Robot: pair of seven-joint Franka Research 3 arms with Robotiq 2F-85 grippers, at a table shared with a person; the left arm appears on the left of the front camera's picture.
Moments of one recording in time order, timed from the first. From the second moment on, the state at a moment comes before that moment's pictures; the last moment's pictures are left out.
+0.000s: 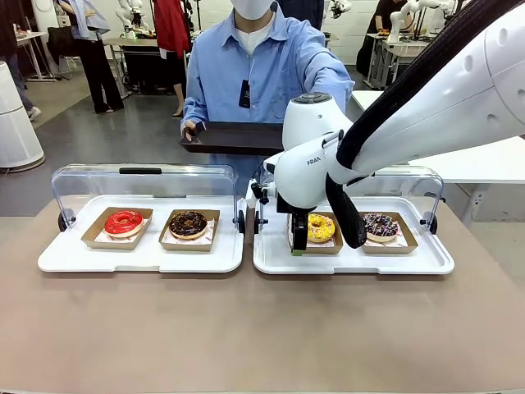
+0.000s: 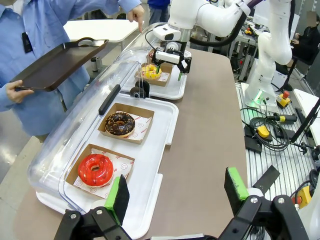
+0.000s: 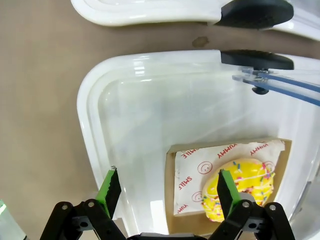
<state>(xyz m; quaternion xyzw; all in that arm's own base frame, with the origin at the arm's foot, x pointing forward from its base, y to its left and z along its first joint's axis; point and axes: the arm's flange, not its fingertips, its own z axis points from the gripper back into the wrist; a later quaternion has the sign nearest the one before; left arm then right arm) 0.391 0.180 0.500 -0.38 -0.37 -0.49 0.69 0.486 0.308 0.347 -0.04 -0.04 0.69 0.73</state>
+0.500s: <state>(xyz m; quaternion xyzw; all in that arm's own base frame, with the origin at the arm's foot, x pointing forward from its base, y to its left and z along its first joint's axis) 0.391 0.180 0.500 -0.38 -0.37 -0.49 0.69 0.492 0.300 0.322 -0.03 -0.03 0.69 0.72</state>
